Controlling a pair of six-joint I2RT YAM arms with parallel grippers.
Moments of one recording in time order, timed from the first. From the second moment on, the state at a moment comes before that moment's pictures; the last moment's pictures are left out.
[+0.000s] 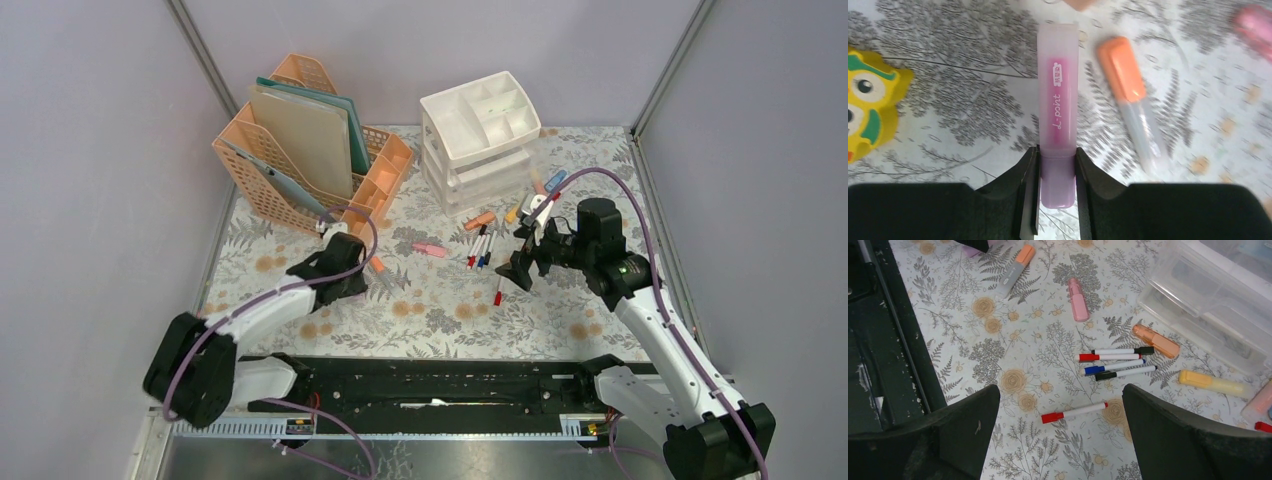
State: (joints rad) left arm -0.50 1.28 0.61 -0.36 -0.28 -0.66; right arm 0.29 0.92 0.82 -0.46 -0.68 -0.43
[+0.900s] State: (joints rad) left arm -0.96 1.06 0.30 0.62 0.07 -0.60; right arm 0.29 1.02 0.62 -0.06 -1.06 0.01
